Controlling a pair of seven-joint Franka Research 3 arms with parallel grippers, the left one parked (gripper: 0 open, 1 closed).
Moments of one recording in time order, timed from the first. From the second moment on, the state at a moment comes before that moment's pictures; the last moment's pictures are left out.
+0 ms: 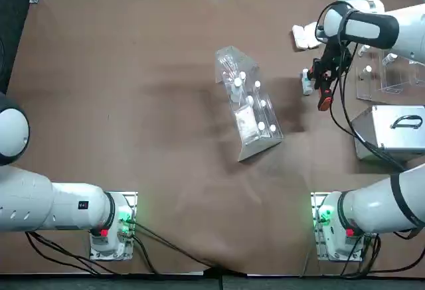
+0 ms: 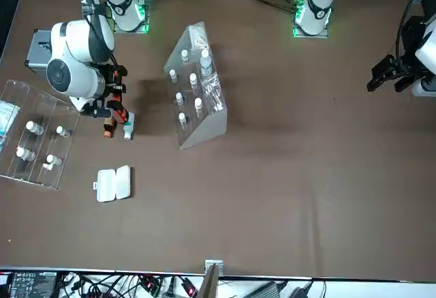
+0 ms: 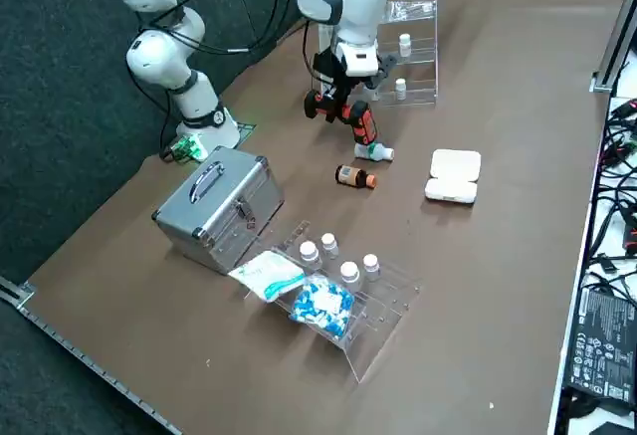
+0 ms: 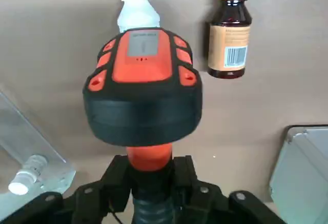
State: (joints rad) arm 0.18 0.09 -0.06 -2.24 0.06 1.95 0.16
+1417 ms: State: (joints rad) arm -0.04 0.05 -0.08 -2.20 0.05 1.87 -0.10
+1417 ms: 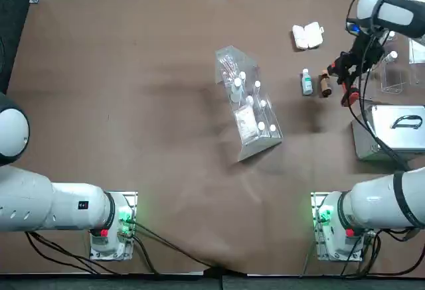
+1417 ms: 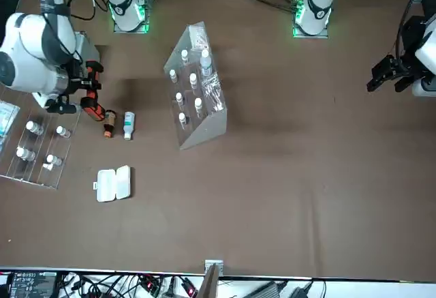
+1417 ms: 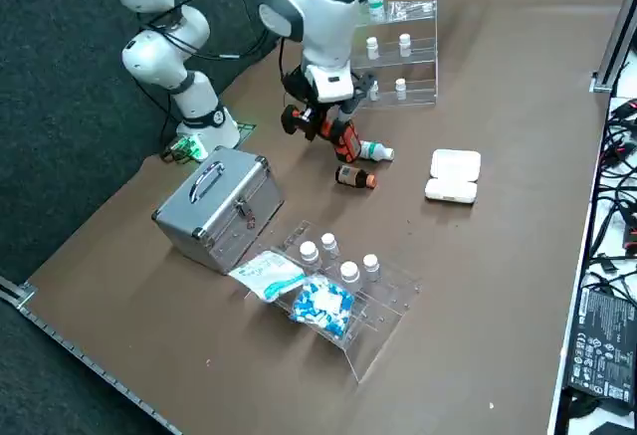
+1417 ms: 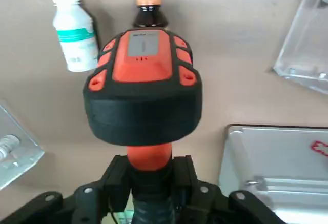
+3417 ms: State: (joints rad) arm 0.26 0.18 -0.02 -2.17 0.14 2.22 0.12
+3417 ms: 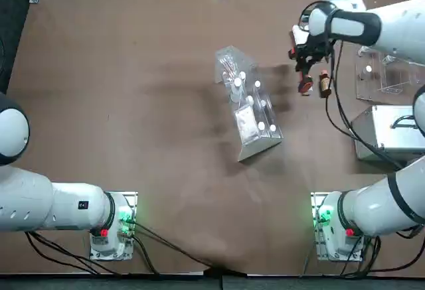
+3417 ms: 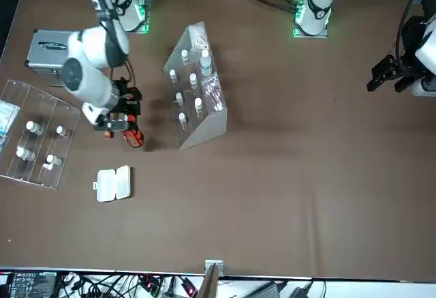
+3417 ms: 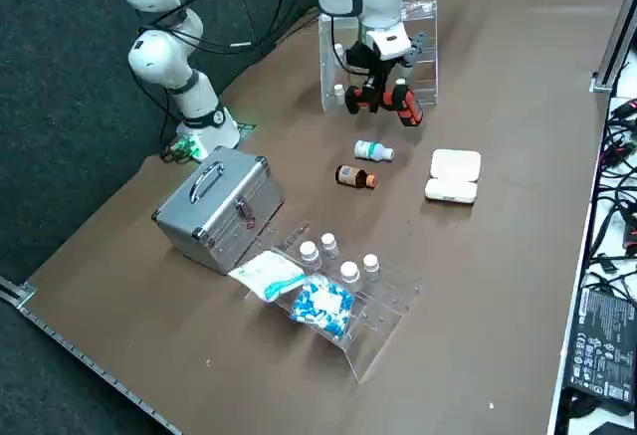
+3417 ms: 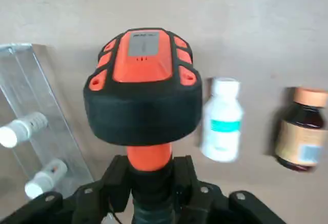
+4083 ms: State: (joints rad) arm 0.37 0.26 -0.02 -2.25 0.14 2.42 0.24
